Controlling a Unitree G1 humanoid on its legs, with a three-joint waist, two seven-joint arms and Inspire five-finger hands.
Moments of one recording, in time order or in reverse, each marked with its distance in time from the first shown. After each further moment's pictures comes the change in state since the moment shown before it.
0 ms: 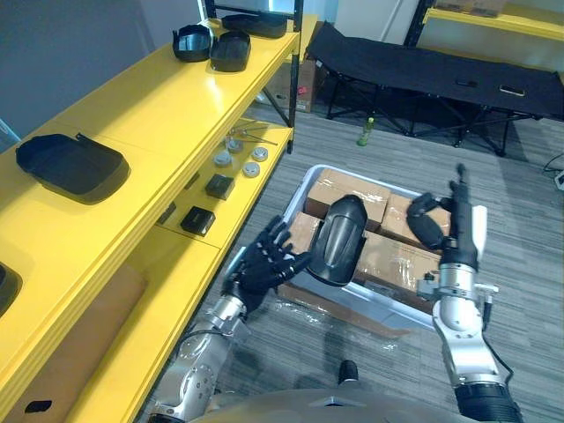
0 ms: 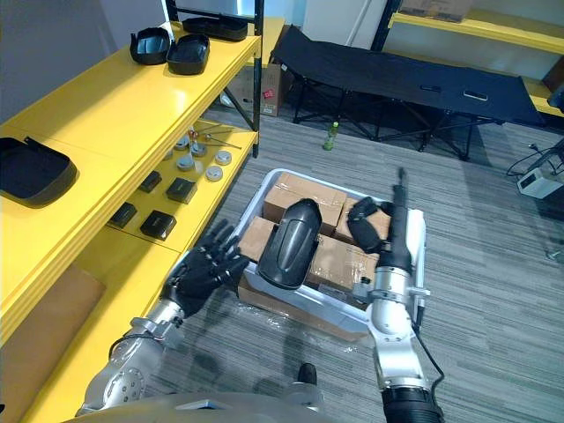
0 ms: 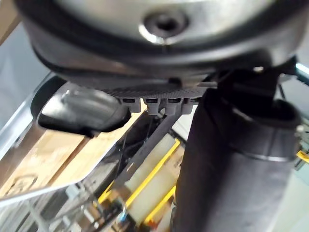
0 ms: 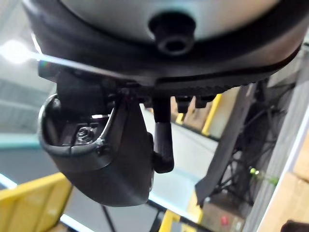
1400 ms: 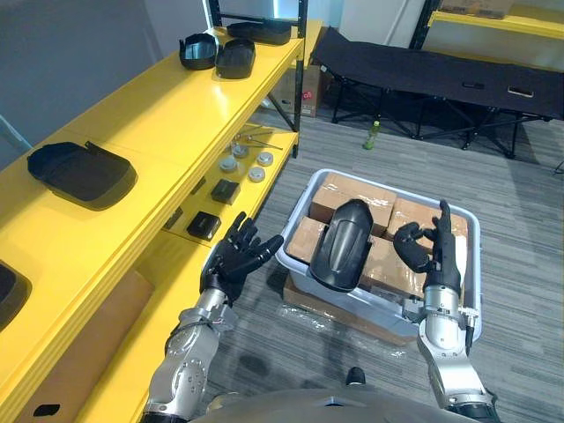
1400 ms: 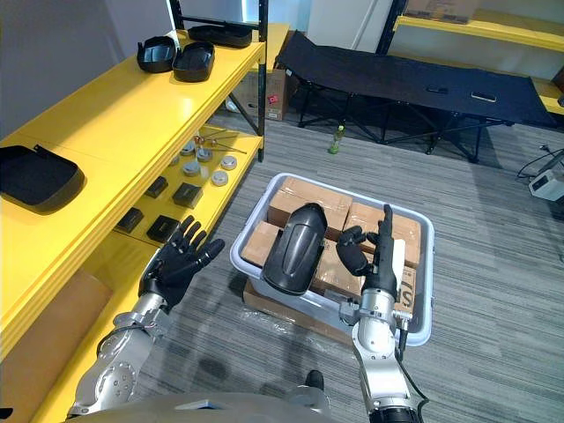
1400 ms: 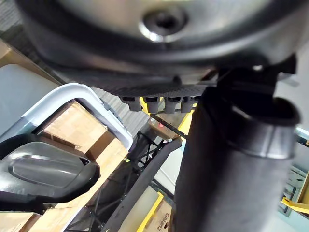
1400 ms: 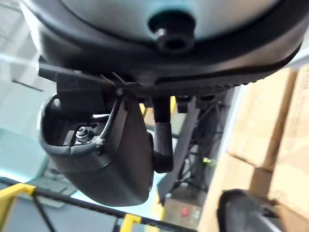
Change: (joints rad) left arm 0.033 -0.031 0.176 -0.011 0.061 -0.037 0.247; right arm 0.093 0.074 -0.034 0.077 0.161 0.245 -0.061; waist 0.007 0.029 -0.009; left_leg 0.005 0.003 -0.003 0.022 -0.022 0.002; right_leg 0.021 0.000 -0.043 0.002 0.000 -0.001
